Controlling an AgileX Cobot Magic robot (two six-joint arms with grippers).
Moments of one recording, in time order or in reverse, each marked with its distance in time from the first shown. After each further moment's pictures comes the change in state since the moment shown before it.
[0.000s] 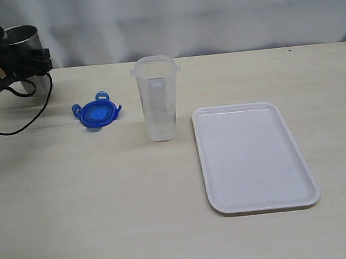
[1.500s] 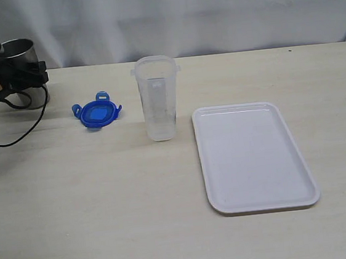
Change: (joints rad) left arm 0.031 0.034 0.035 0.023 -0.045 0.000; right arm 0.000 0.000 0.000 0.000 0.000 0.000
